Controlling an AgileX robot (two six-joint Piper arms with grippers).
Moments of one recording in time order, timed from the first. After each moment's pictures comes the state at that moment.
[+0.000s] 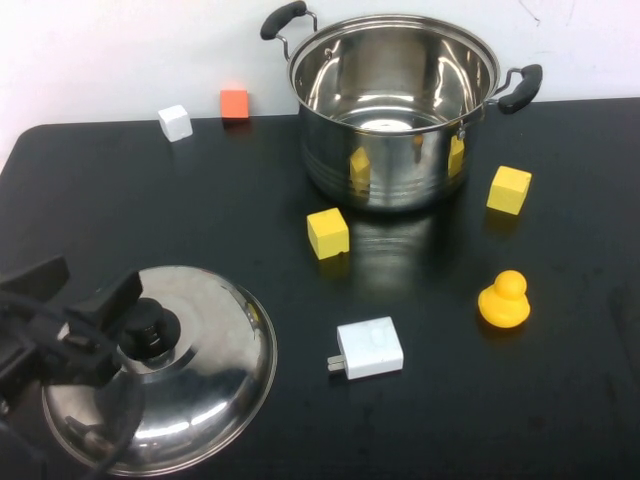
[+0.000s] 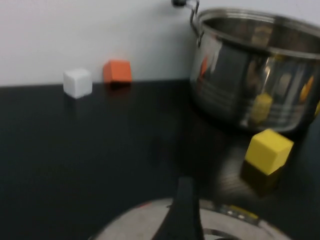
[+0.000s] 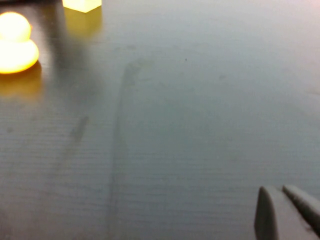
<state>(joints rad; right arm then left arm) -0.03 -0.01 0.02 -0.01 0.42 -0.08 0.01 0.93 -0.35 0.86 -0.54 -0.90</state>
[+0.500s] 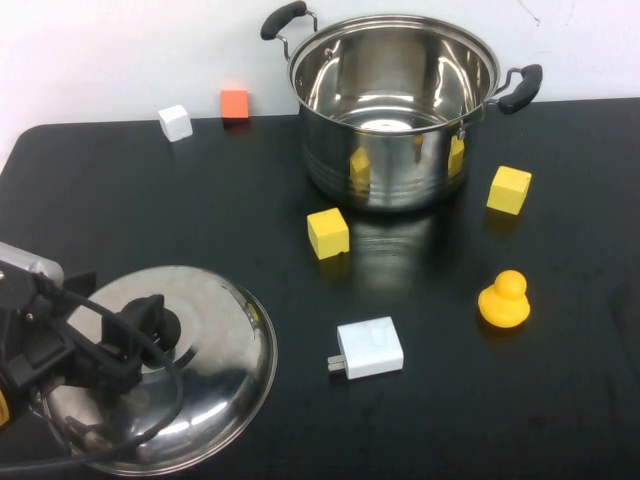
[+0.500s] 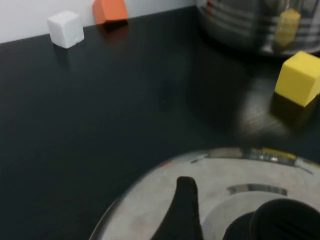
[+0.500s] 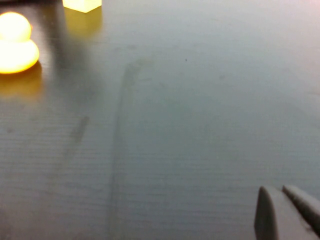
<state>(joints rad) -0.03 -0.01 0.02 -0.01 0.42 -0.08 0.01 1.15 -0.40 0.93 -0.53 -0.75</state>
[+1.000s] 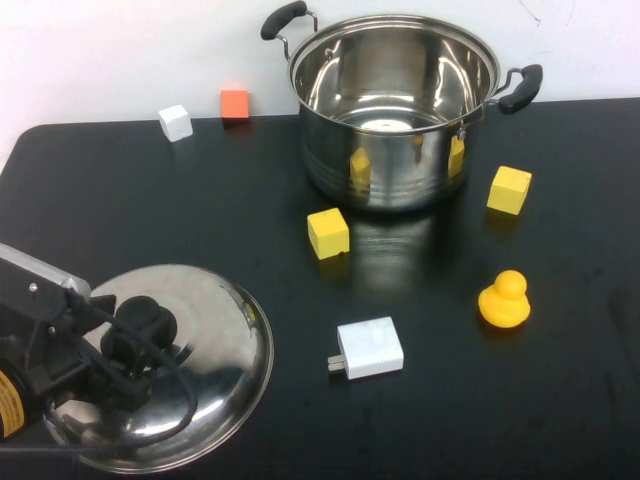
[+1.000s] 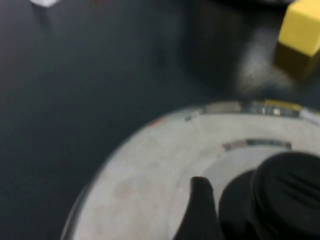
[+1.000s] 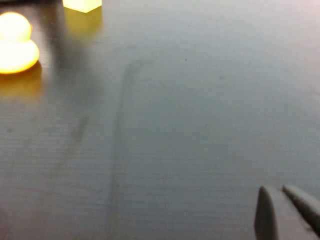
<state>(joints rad) -0.03 -0.01 0.02 -0.01 0.42 -0.08 0.01 1.24 -0.41 1.01 -0.51 -0.73</state>
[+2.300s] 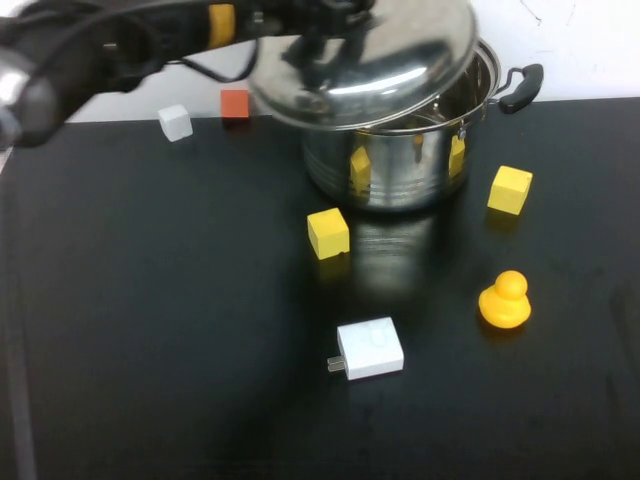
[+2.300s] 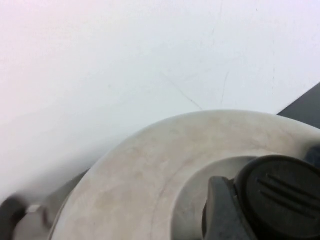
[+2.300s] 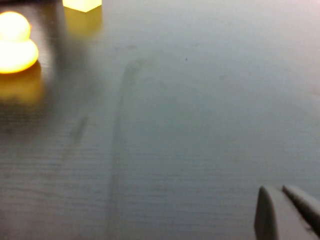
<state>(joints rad) -0.03 -0.01 0.02 -0.01 0.42 -0.08 -0.31 1.89 -1.80 1.79 -0.52 -1.82</state>
